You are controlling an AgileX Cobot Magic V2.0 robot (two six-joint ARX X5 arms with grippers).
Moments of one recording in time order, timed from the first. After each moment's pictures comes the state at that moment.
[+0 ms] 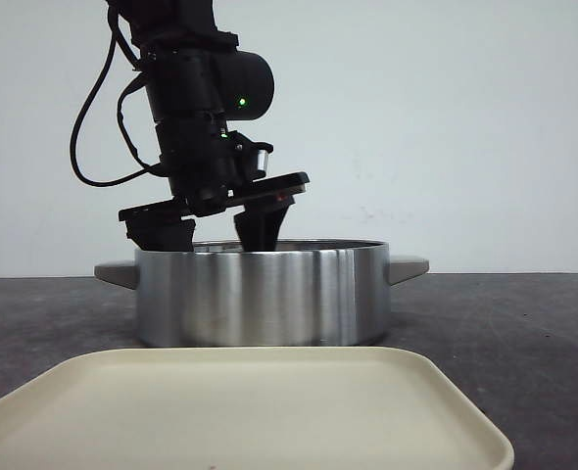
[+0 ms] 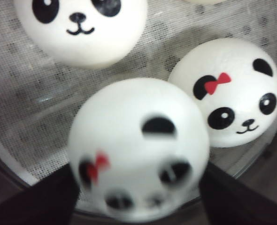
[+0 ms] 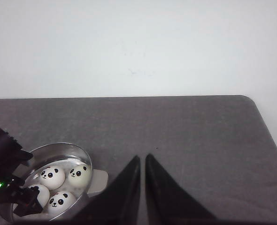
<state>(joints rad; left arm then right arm) -0.59 1.99 1.59 -0.89 0.08 -0.22 0.99 0.84 1.76 -1.35 0.81 0.47</state>
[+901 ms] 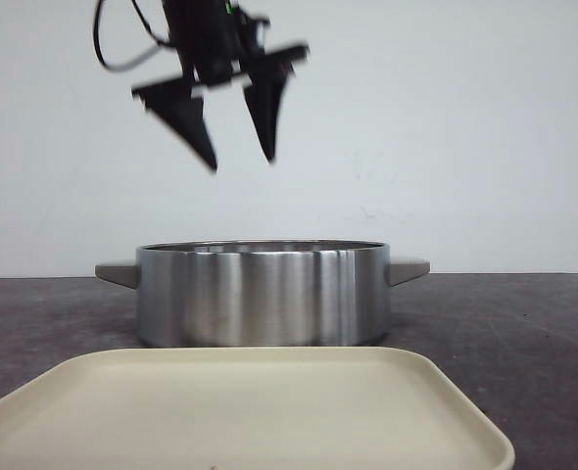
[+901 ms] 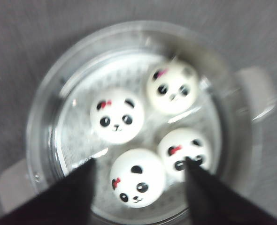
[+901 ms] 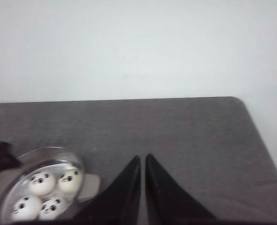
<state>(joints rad) -0.58 1.88 1.97 -1.07 -0.01 -0.23 0.99 0.84 1.74 -1.35 0.87 0.48</state>
